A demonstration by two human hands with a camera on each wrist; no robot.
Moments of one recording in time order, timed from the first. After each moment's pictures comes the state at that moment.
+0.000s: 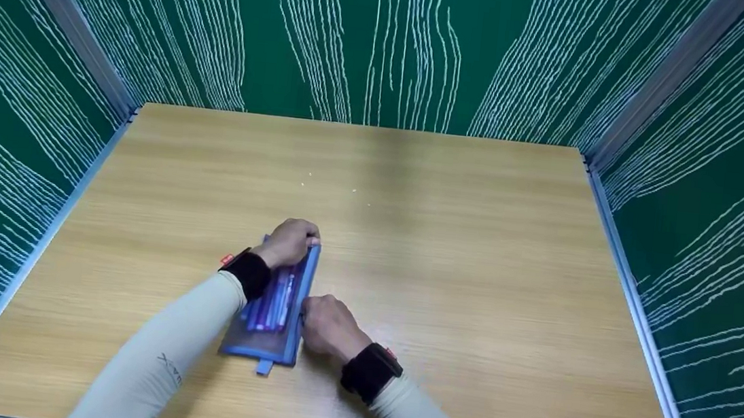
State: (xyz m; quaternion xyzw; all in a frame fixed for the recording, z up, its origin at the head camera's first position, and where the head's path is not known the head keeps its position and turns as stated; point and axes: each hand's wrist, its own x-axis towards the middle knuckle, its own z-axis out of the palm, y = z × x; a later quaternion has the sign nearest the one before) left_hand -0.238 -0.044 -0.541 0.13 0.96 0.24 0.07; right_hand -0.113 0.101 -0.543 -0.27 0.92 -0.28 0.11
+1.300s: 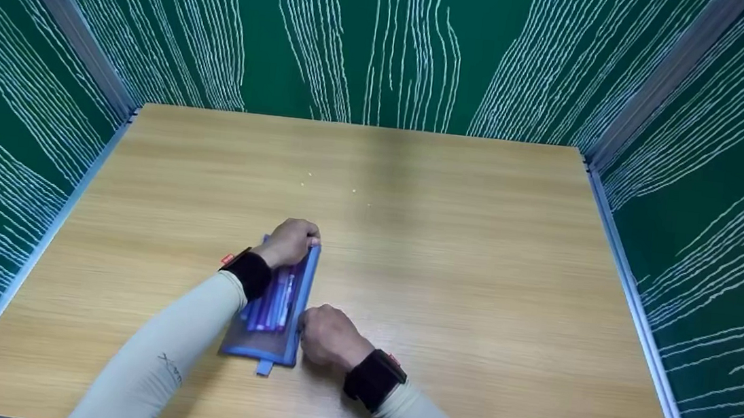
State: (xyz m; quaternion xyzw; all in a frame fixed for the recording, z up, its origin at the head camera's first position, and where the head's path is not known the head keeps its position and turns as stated) left_hand -0.241 -0.043 -0.545 0.14 0.96 0.23 0.07; right_hand -0.102 0.106 -0.540 -0.29 0.91 -0.26 0.16
